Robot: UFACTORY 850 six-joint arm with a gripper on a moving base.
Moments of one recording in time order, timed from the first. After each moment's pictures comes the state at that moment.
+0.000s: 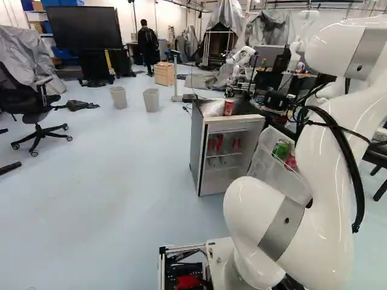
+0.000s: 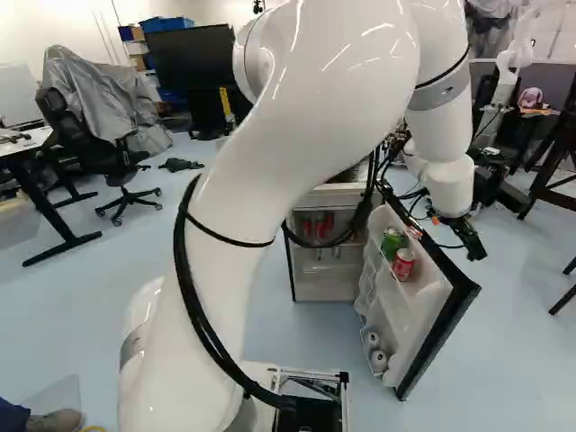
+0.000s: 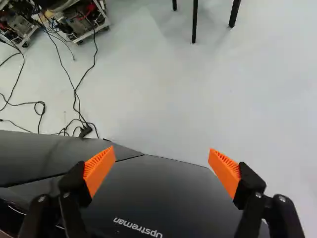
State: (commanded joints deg) arm -53.9 -35.4 -73.1 17.9 -4.4 0.0
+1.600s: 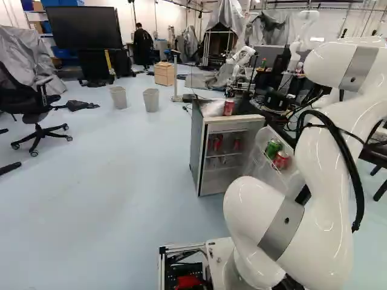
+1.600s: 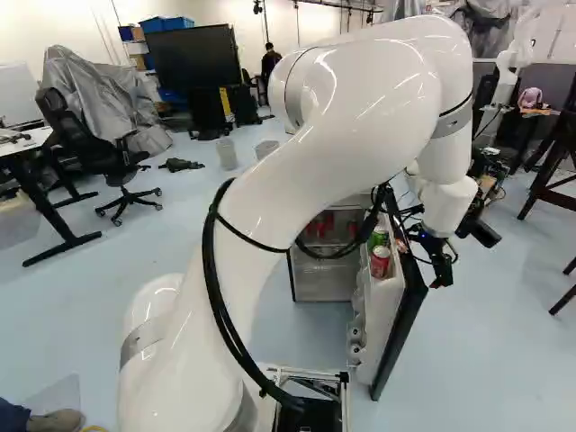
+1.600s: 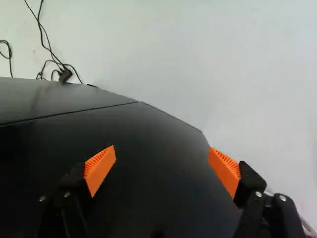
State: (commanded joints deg) arm -54.0 -41.8 -75.4 17.9 -25.4 0.0
